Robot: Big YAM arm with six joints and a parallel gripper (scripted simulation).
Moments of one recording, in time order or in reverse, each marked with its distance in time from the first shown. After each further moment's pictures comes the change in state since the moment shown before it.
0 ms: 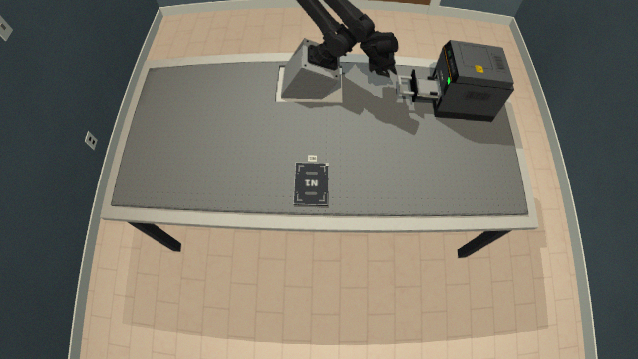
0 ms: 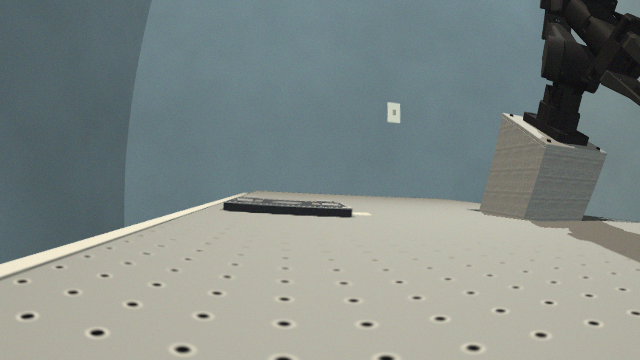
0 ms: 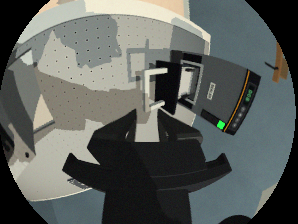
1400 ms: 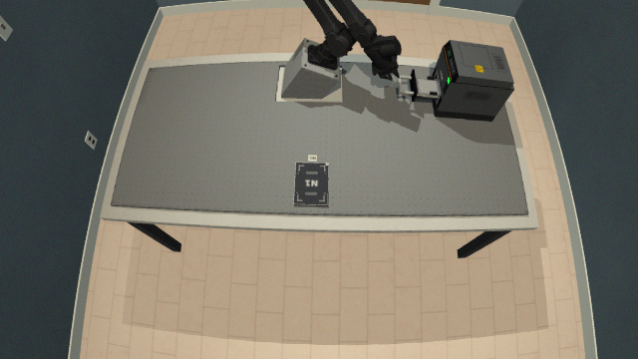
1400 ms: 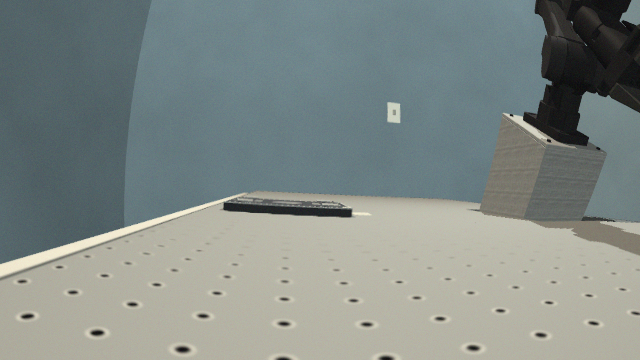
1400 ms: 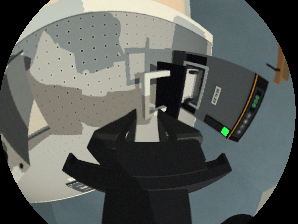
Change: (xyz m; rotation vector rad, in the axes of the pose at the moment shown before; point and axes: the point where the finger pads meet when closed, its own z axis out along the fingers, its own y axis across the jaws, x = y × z) arm 0.000 0.000 0.024 -0.002 -0.002 -0.004
